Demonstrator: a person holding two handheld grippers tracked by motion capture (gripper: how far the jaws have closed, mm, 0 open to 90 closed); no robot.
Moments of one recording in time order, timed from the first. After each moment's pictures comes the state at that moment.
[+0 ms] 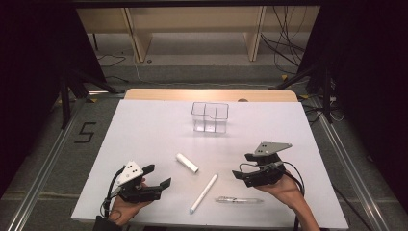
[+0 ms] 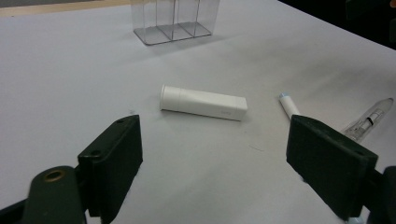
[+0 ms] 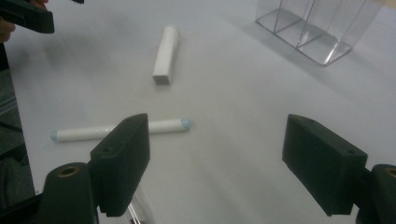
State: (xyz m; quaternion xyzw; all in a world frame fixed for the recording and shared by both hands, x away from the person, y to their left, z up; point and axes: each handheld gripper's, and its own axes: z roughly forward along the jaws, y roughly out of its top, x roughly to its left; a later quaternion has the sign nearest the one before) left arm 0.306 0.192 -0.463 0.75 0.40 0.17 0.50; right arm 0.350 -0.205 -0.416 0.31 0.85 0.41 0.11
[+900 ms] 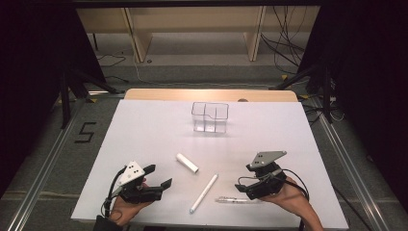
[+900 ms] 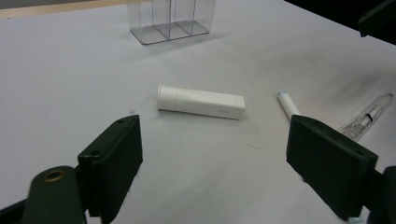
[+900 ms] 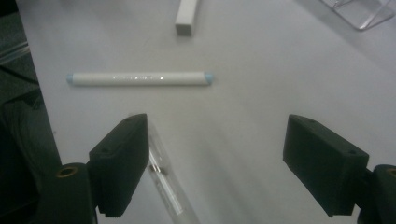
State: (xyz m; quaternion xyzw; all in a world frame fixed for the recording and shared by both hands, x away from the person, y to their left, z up) left arm 0.306 0.189 -0.463 0.75 0.39 0.17 0.50; right arm 0.332 -0.203 -0.421 0.27 0.89 0.35 0.09
